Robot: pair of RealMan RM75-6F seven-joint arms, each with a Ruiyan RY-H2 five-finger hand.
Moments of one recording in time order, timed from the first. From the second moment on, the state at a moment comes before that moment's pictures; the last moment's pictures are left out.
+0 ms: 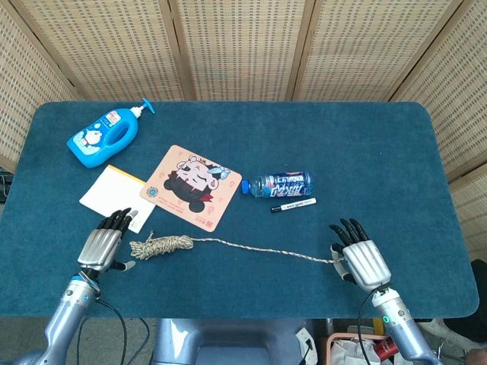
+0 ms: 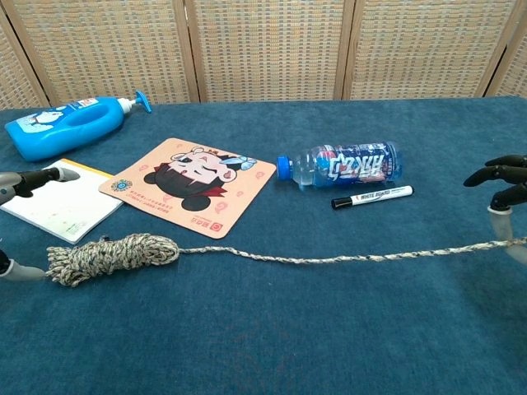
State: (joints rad) left arm -0.35 -1.42 -0.11 -1.66 1.19 1.10 0.39; right arm 0.32 -1.39 -0.01 -1.52 -1.54 1.27 -0.24
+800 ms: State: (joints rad) left arm -0.45 -1.53 -0.10 -1.59 1.07 1.04 0.44; right arm 0.31 -1.40 0.00 -1.51 -1.56 1.28 -0.24
